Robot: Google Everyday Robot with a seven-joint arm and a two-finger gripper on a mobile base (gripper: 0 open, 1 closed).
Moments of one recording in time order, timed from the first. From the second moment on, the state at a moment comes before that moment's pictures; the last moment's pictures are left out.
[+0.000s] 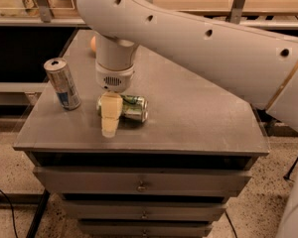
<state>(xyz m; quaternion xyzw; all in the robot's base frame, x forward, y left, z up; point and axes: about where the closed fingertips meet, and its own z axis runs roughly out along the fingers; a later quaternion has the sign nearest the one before) 0.535 0.081 0.829 -0.69 0.72 0.04 0.07</state>
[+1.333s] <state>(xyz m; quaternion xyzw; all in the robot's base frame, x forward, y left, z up) 0.535 0.094 0.835 -0.70 0.71 -0.02 0.05</state>
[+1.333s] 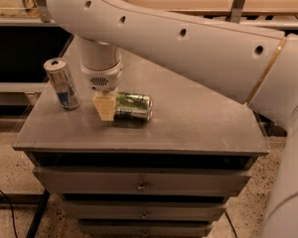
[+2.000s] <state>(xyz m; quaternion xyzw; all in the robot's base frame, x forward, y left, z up) 0.559 0.081 0.870 -0.71 0.70 -0.04 0.08</state>
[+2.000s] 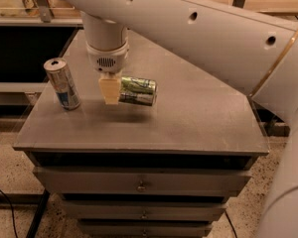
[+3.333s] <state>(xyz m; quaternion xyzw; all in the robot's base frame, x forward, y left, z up) 0.589 0.005 0.856 -0.62 0.74 0.15 0.22</state>
